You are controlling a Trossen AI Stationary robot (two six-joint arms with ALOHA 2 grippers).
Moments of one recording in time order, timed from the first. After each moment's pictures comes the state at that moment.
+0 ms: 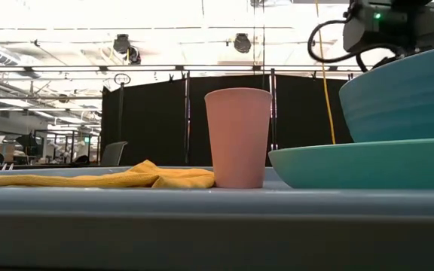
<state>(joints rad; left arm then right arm) -0.45 1.38 1.17 -0.12 -0.37 0.29 0.05 1.15 0.66 -1.01 -0.24 0.09</state>
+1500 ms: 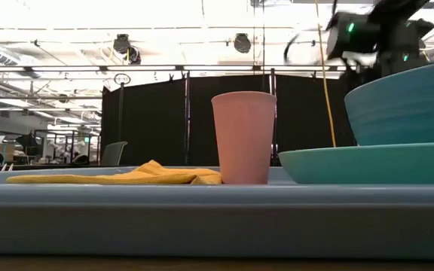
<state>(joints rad) -0.43 1.39 1.17 -0.20 -0.34 0.24 -0.12 1.15 0.67 -0.89 -0.15 0.14</state>
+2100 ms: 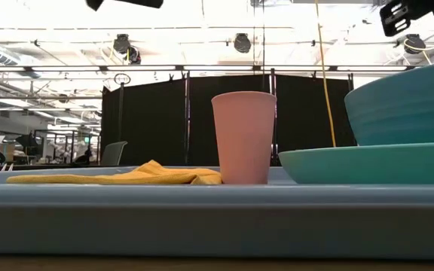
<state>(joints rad) -0.56 1.38 1.02 -0.29 -0.86 -0.42 -0.01 0.22 0.56 -0.50 -0.30 0.01</state>
